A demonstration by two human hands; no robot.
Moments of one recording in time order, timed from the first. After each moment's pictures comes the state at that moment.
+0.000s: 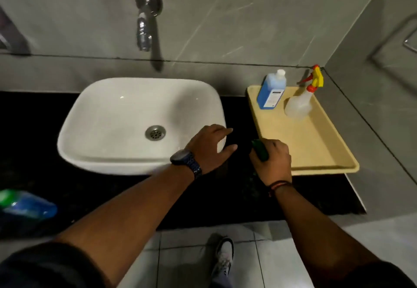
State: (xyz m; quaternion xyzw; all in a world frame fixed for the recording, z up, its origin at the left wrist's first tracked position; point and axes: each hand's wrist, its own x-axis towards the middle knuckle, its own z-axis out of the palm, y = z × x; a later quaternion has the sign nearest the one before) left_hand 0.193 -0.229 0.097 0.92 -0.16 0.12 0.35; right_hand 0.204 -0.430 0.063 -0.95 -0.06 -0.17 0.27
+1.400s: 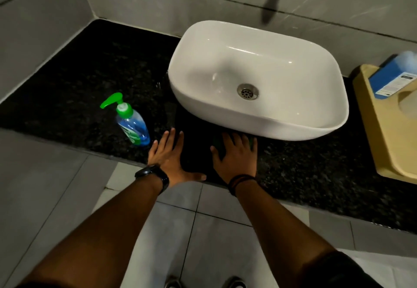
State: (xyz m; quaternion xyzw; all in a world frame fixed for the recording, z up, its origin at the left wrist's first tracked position) left_hand 0.019 0.019 -0.074 0.97 0.19 -0.07 0.13; right_hand 0.101 -0.146 -0.070 -0.97 -0.22 -0.07 0.12
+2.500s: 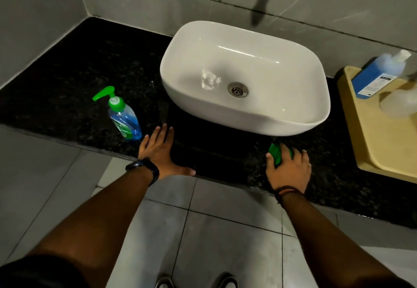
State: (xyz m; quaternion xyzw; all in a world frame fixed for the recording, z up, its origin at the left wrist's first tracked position) left_hand 0.015 0.020 -0.063 0.97 0.17 -0.09 0.12; right_hand 0.119 -0.288 -0.064 -0.99 -0.03 -0.08 0.12
